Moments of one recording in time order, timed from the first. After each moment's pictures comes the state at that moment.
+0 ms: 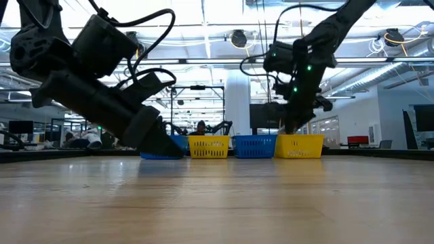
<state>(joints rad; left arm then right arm) -0.22 1.81 0.50 0.71 -0.55 -0.29 -0.45 1.59 0.87 -0.34 0.57 0.59</state>
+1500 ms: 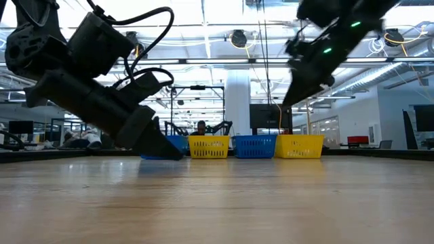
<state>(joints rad) -0.24 1.81 0.50 0.70 -0.55 -0.32 -0.15 1.20 0.70 -0.27 0.49 0.30</state>
